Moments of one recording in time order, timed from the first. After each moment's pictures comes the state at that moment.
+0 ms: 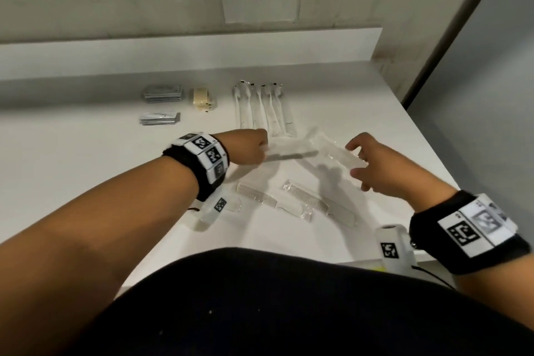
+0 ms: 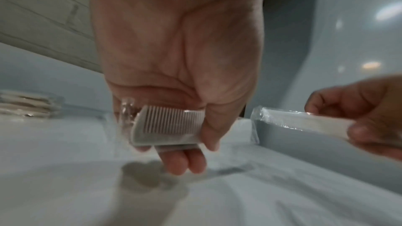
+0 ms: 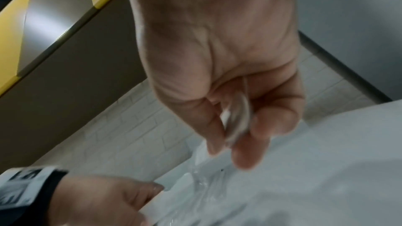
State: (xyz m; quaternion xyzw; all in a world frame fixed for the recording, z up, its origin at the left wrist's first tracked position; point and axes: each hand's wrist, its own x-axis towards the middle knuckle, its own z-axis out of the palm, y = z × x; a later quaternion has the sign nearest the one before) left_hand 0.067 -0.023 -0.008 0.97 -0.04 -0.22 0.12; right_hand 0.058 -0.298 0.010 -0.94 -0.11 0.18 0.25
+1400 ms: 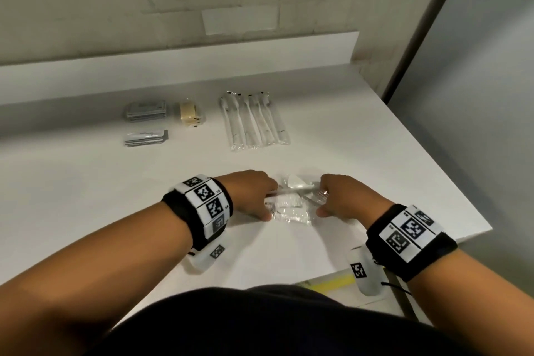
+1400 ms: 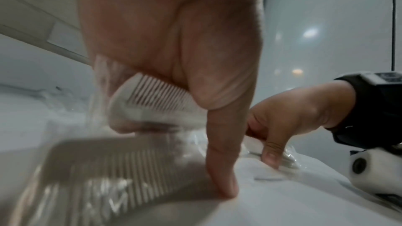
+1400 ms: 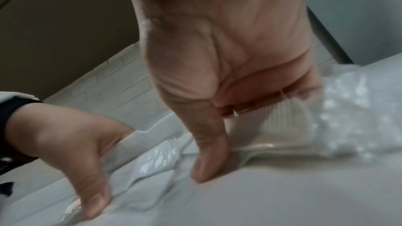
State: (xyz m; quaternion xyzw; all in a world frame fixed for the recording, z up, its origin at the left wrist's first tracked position) left_hand 0.034 -0.034 -0.038 0.94 -0.20 -0.27 0.04; right_hand 0.047 -0.245 -0.049 -0.96 -0.11 0.24 0.09
